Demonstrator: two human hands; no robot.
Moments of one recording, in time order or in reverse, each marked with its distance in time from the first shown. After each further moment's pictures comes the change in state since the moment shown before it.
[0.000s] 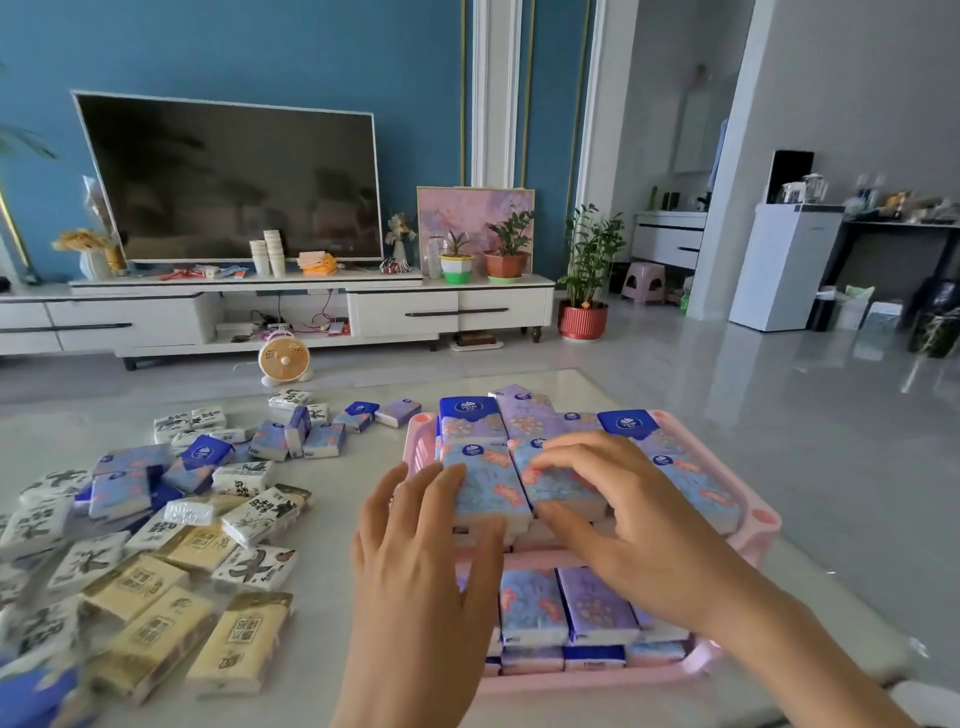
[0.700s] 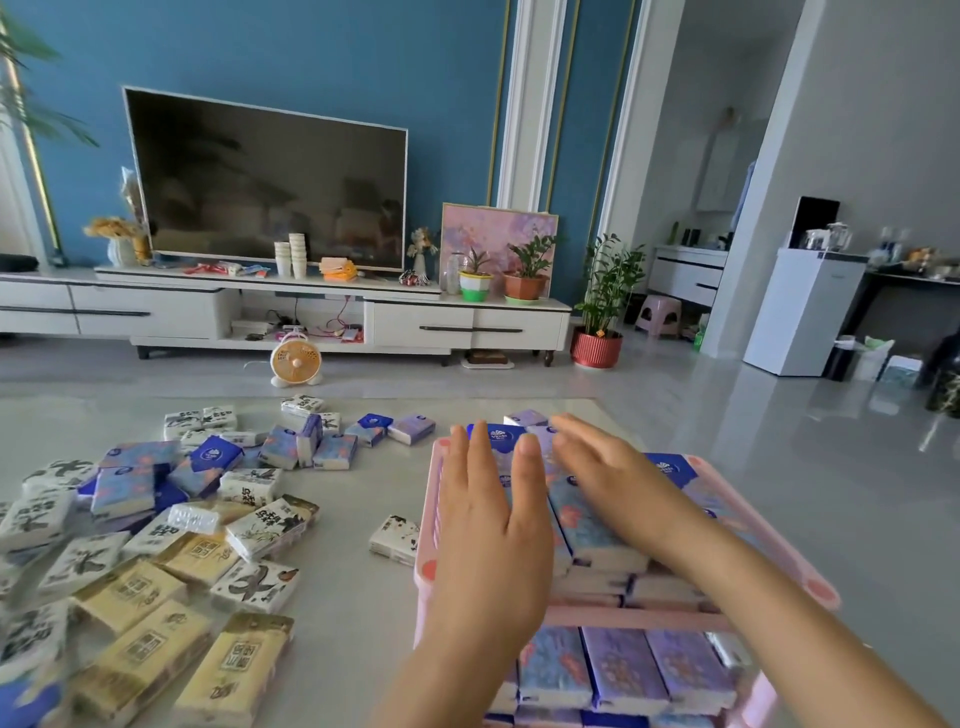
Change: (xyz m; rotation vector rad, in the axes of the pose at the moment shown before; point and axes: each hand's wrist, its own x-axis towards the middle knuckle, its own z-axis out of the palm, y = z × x) left_hand 0.054 0.026 0.012 -0.422 -0.304 -0.555; right_hand 0.070 0.006 0.011 0.231 -0.141 0.370
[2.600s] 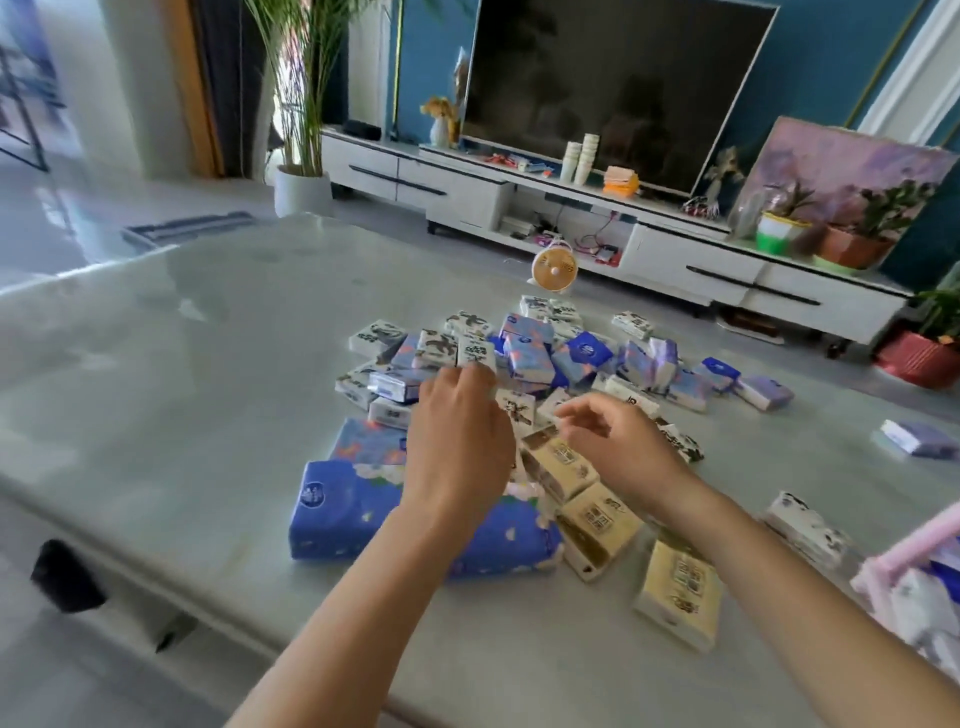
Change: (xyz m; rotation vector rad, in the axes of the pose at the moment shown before) left_hand 0.008 -0.211 -0.291 0.508 0.485 -0.186; right_hand 0.060 -0.159 0.315 0.082 -0.412 -0.194
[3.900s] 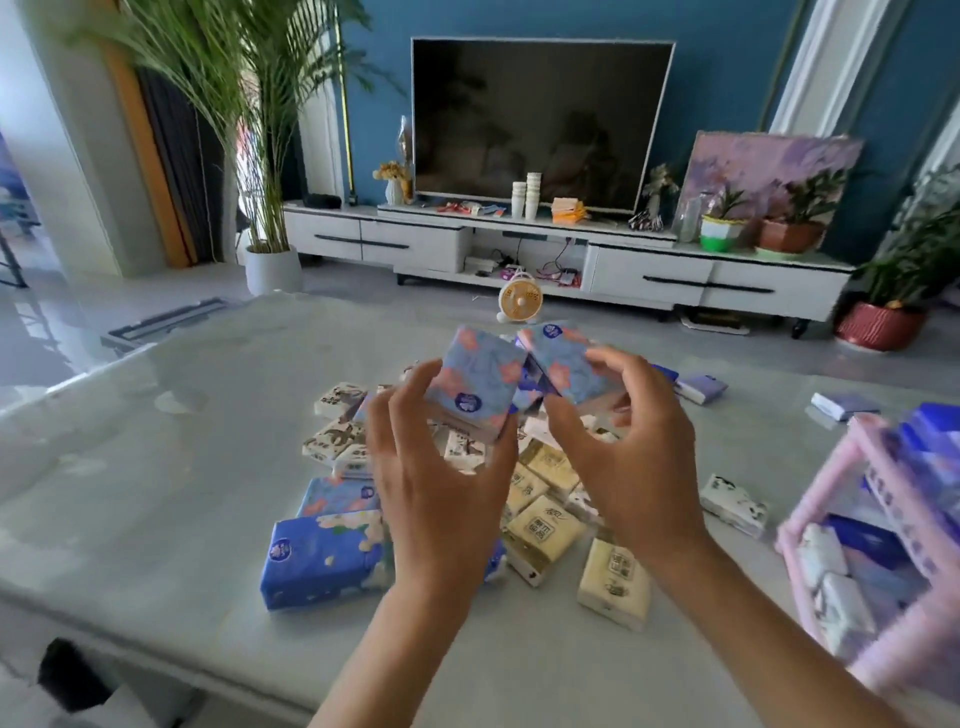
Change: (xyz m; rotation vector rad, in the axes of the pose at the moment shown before) left_hand -0.045 0.058 -0.014 -0.325 0.506 0.261; right_hand -0.065 -0.029 -0.036 0.055 0.708 -0.299
